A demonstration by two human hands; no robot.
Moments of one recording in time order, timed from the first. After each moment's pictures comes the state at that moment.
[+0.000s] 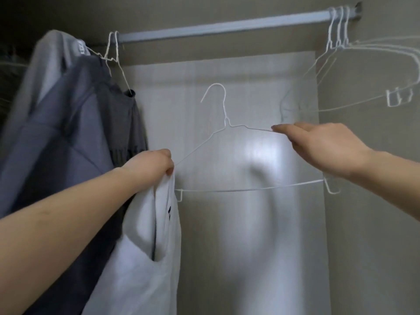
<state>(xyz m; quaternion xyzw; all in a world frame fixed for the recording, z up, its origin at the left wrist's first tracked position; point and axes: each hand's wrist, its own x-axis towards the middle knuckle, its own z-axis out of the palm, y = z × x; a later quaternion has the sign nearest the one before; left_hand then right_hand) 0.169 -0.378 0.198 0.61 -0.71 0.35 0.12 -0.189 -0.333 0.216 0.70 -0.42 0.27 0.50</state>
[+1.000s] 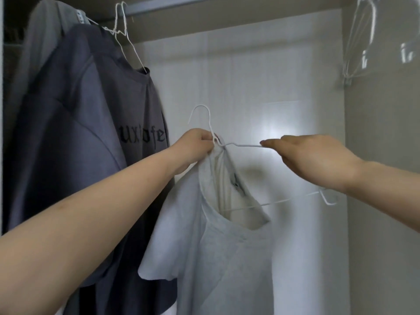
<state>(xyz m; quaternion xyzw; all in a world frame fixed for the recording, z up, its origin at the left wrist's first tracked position) 0.127 -0.371 0.175 0.46 -0.72 -0.14 0.51 -0.135 -0.356 0.151 0.77 -0.33 0.28 0.47</state>
